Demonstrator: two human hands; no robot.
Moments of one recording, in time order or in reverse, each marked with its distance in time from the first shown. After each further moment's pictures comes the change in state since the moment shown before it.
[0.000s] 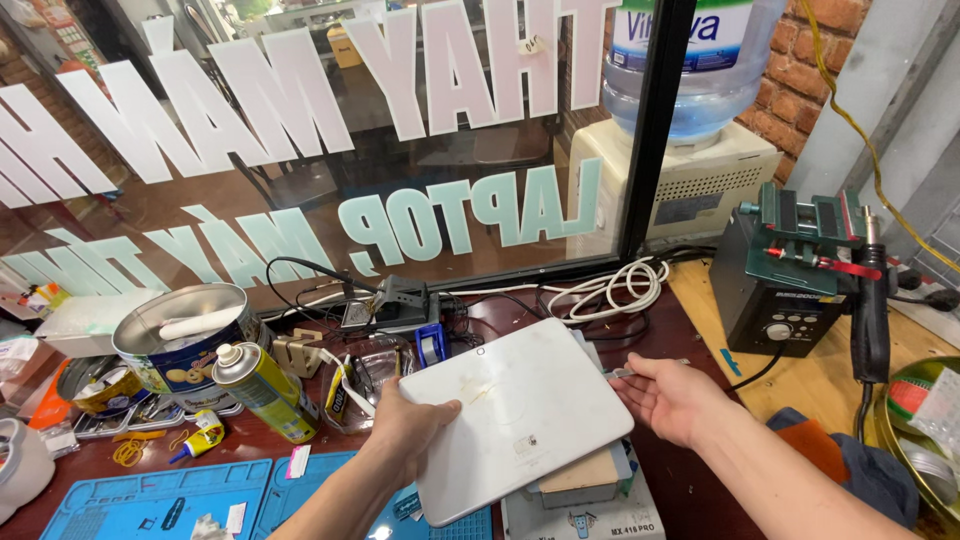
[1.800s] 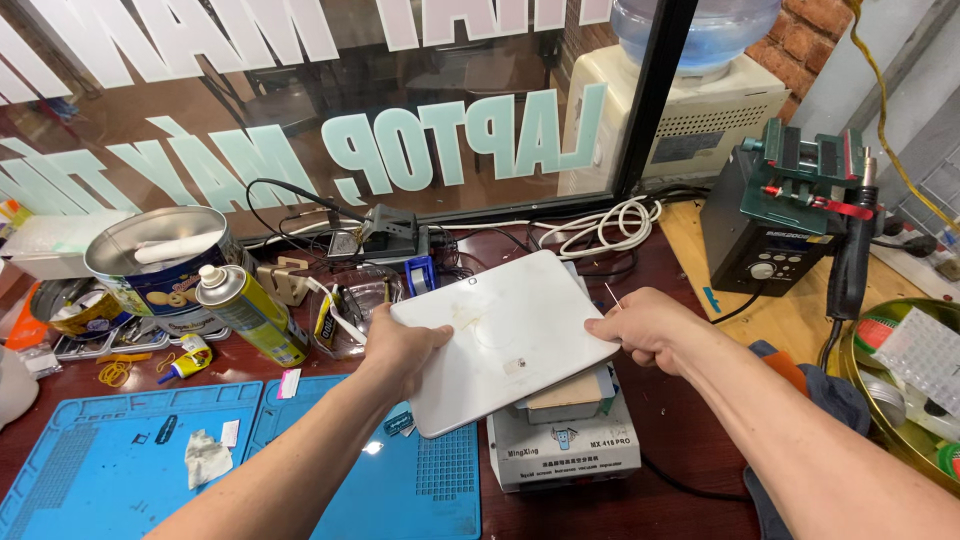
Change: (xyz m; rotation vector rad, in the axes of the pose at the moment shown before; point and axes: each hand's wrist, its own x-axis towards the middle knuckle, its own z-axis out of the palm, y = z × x) left_hand 0.009 -0.009 0.004 0.030 0.048 0.024; right_hand -0.077 -0.011 0.045 -1.045 0.120 -0.059
